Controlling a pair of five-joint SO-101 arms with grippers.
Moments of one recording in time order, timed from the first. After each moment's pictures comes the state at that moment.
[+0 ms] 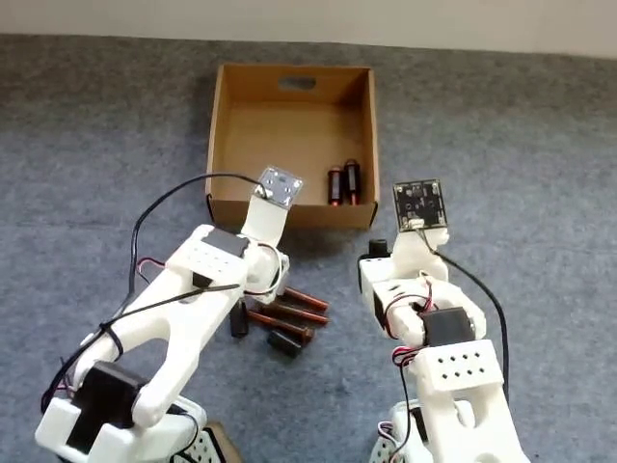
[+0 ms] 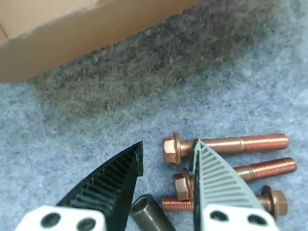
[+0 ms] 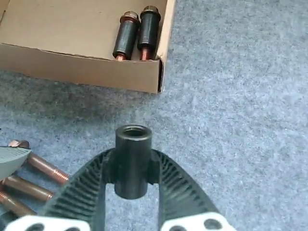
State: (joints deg) left arm 16.7 -11.0 45.8 47.9 0.0; right arm -14.3 -57.2 65.8 45.7 0.7
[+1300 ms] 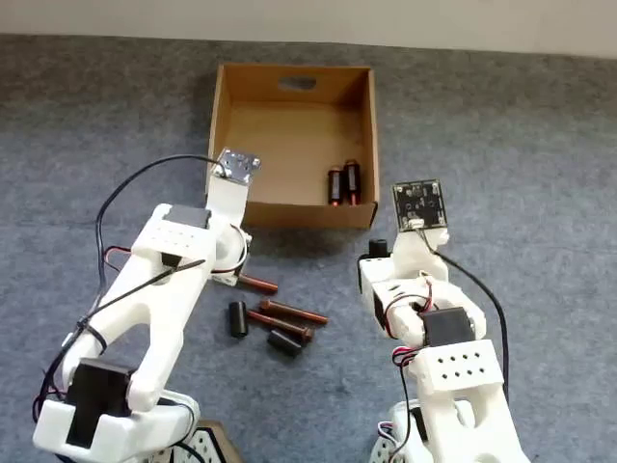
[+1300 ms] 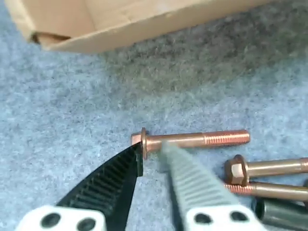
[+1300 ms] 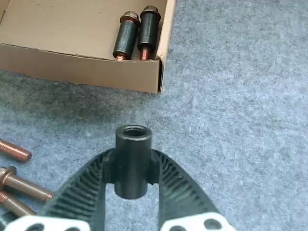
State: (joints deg) left arm 5.7 -10.6 39.3 58.4 -4.1; right arm -14.3 -57.2 65.8 45.7 0.7
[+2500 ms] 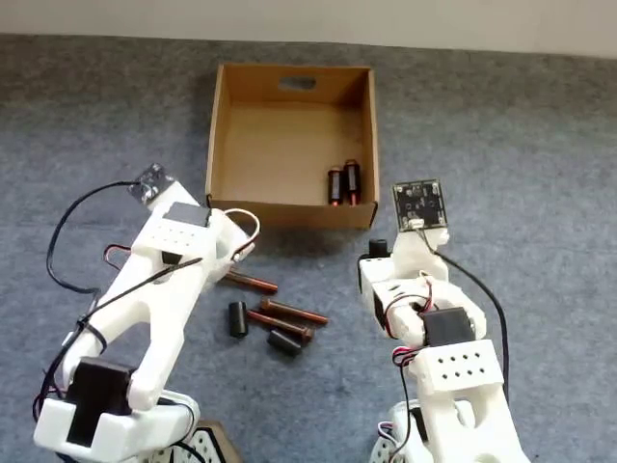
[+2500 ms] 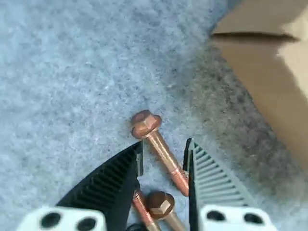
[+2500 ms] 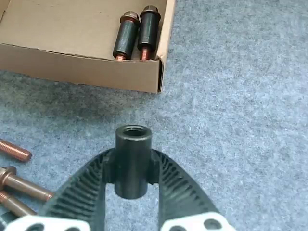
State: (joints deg) left arm 5.7 -9.6 38.5 59.3 62.7; right arm -14.3 -57.2 65.8 45.7 0.7
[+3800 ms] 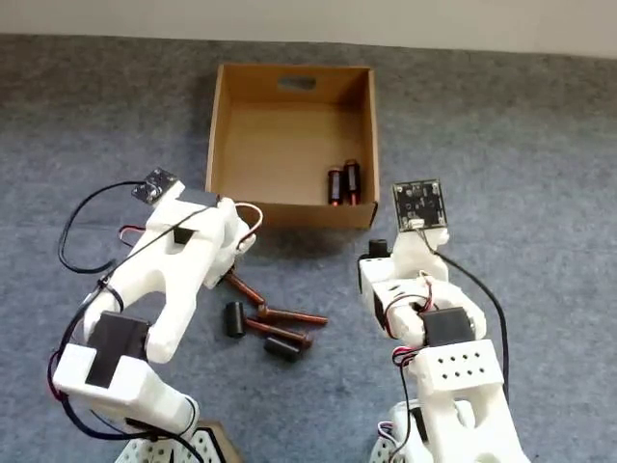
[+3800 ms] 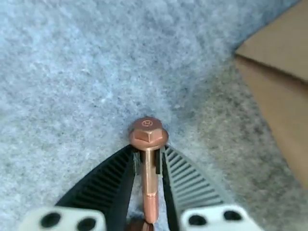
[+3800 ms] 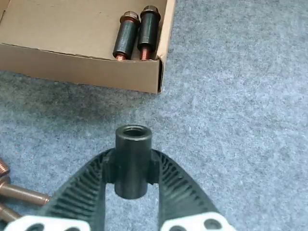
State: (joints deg) left arm 4.7 3.7 30.5 59.5 65.4; right arm -14.3 -57.2 65.8 45.7 0.7
